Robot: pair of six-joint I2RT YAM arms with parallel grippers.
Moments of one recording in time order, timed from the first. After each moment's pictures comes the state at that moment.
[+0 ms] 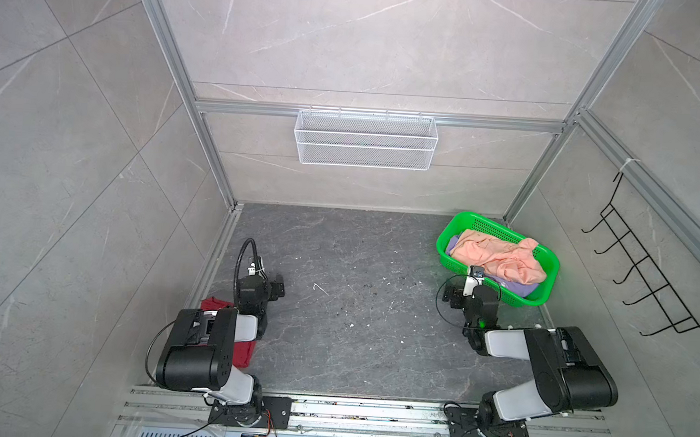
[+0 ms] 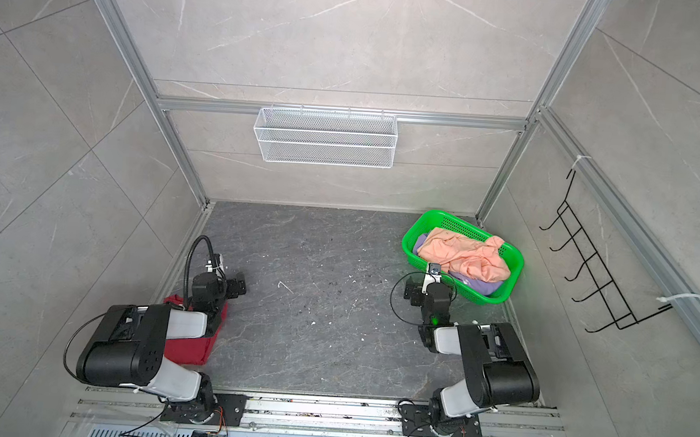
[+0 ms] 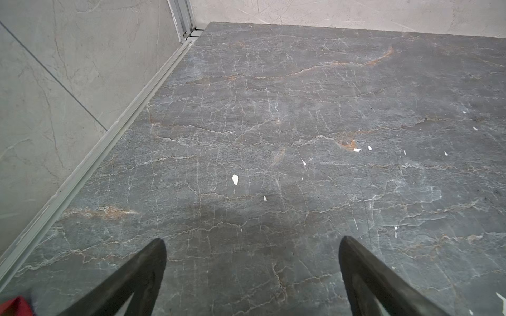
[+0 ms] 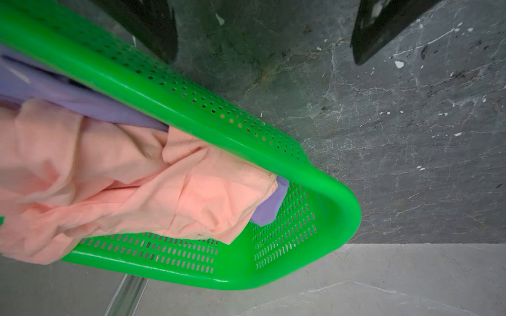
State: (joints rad) left arm 0.03 1.51 0.33 0.72 -0.15 -0.02; right arm 0.11 1.52 0.33 0.81 0.18 0.03
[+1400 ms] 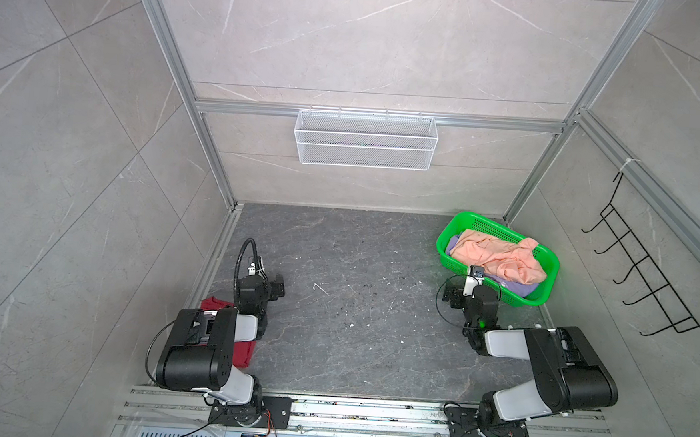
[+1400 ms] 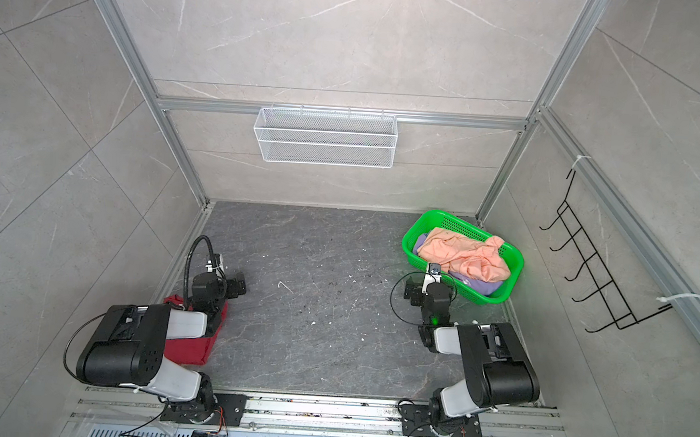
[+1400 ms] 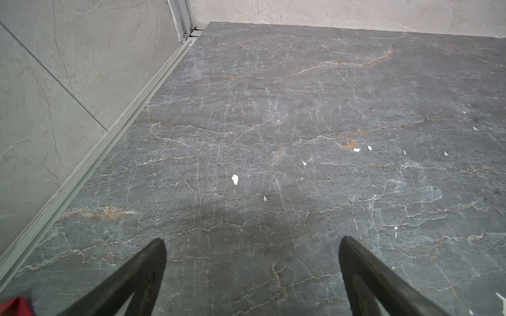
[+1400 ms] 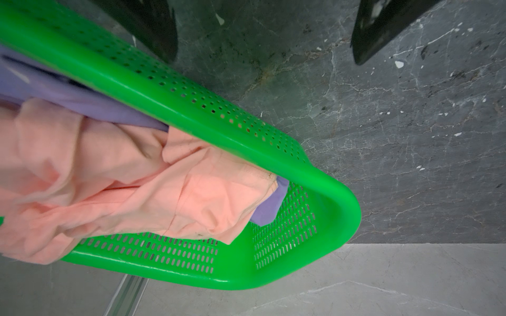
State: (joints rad) left arm 0.03 1.51 0.33 0.72 -0.15 -0.02; right arm 0.11 1.52 0.33 0.81 0.17 0.03
